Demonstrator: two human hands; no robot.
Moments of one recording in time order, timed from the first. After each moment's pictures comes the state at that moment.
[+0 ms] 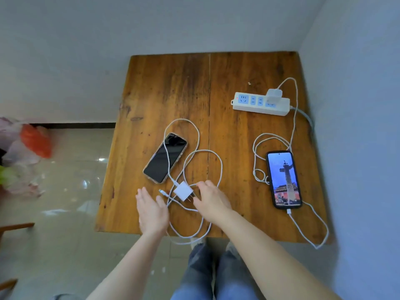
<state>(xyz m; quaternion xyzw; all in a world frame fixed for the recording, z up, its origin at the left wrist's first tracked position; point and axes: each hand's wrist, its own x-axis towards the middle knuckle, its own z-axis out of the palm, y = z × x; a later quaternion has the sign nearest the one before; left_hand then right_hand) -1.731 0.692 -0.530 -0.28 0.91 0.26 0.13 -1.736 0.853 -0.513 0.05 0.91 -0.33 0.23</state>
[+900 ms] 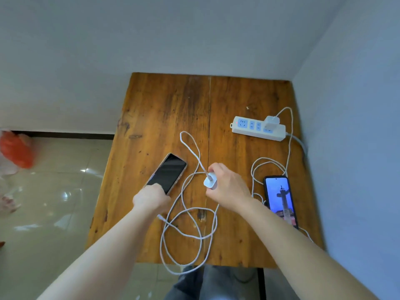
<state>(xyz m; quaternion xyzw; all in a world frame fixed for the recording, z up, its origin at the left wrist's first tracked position) -1.842 0.707 -0.467 -0.09 0.93 0.04 0.34 -1.813 0.906 -0.462 0.00 0.95 -0.30 0.12</state>
